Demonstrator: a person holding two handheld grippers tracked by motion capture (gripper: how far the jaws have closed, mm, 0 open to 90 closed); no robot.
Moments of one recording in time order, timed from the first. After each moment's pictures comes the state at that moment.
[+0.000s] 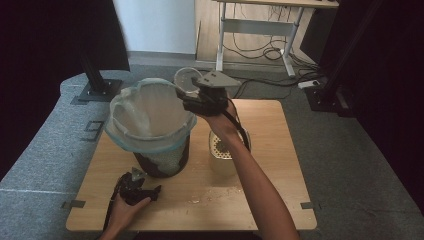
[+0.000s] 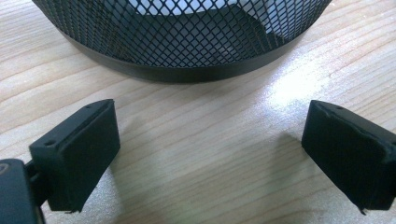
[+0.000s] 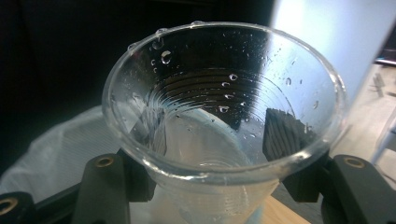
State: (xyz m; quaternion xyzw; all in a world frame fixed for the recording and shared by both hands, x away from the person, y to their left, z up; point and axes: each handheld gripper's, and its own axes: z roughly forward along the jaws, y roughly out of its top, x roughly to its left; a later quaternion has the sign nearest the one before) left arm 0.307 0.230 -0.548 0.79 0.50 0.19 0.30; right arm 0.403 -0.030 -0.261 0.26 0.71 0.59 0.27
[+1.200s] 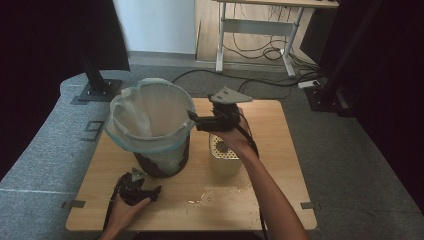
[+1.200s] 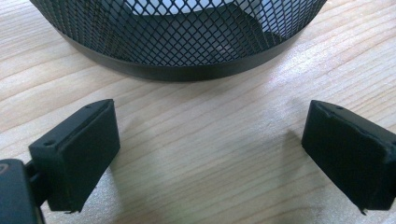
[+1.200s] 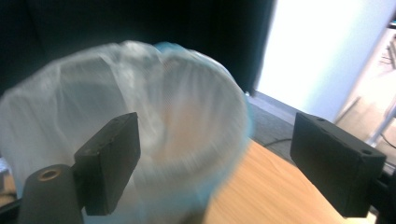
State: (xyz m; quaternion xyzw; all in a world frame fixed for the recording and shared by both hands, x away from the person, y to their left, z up) left arm 0.306 0.230 -0.548 0.79 0.49 0.19 0.31; right arm 0.389 -0.080 -0.307 0.28 0.74 0.56 0.25
